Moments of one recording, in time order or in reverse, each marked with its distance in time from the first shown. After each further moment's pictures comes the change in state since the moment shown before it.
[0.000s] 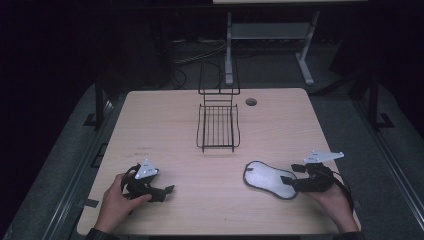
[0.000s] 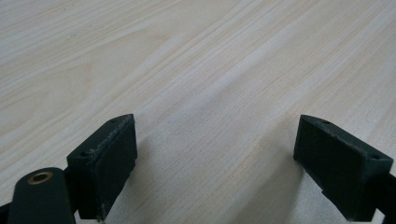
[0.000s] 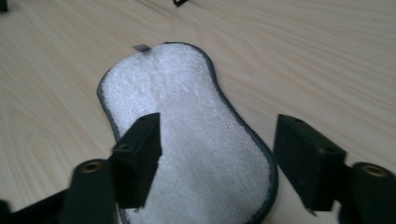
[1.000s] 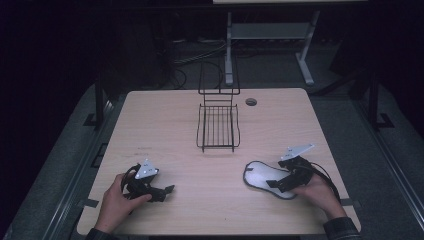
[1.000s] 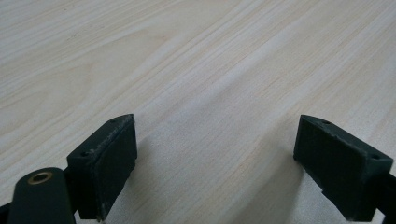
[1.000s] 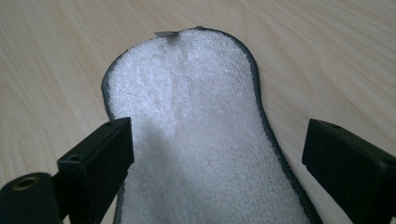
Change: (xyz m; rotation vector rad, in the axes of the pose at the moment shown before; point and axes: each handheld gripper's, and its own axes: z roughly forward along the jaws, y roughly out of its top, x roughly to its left) left arm 0.000 0.000 0.000 -0.001 0.001 -0.002; right arm 0.007 0.025 0.044 0.153 0.089 -0.155
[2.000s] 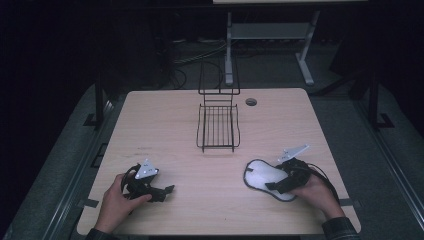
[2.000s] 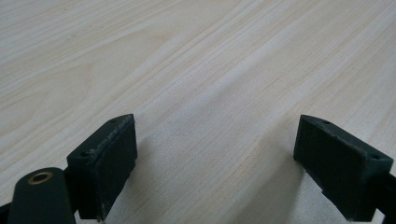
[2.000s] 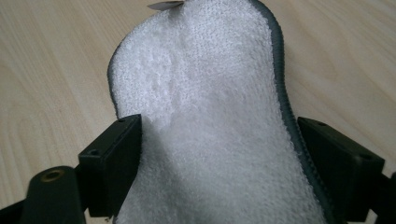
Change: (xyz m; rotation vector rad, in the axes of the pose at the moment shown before) left arm 0.000 0.000 0.000 0.000 0.000 -0.002; right arm 0.001 -0.001 0.008 0.061 0.035 -0.015
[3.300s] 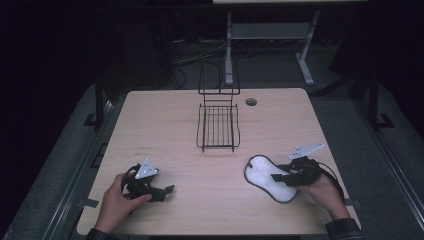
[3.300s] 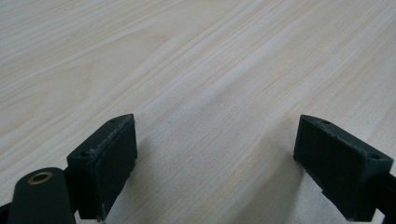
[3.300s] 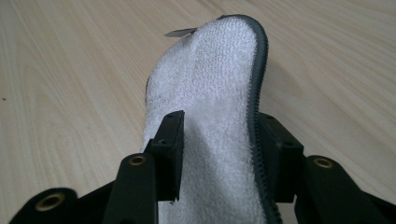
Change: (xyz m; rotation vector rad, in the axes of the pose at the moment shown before) left arm 0.000 0.000 0.000 -0.002 -0.001 -0.004; right arm 0.000 -0.003 -0.030 -0.115 -0.008 0.033
